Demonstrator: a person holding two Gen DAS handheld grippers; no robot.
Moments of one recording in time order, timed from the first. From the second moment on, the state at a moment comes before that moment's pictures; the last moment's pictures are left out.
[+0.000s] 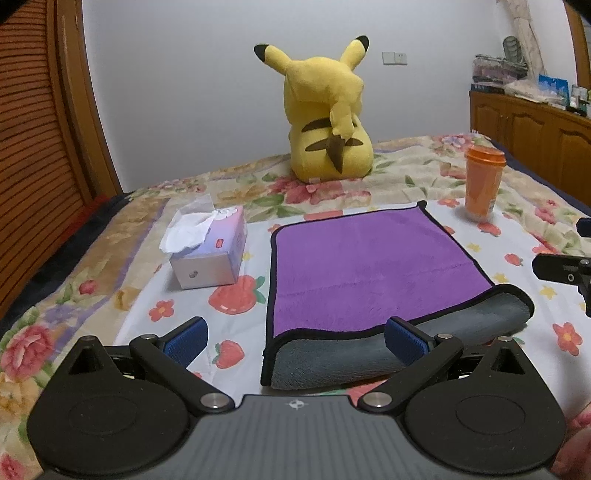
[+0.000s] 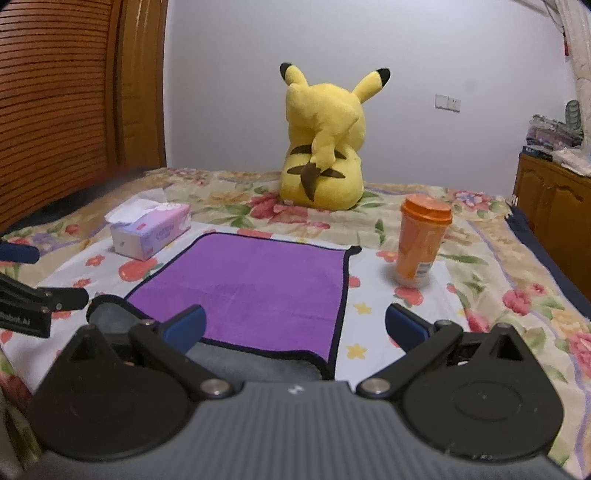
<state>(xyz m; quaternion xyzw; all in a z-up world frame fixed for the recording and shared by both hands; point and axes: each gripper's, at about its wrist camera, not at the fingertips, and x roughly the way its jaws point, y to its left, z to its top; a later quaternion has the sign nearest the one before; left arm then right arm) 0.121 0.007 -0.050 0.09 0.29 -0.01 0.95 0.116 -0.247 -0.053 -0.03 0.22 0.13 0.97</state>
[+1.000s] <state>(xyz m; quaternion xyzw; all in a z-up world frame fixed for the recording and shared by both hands) 0.198 0.040 -0.093 0.05 0.38 -0.02 0.92 0.173 -0.243 -0.093 -0.04 0.32 0.16 0.93</state>
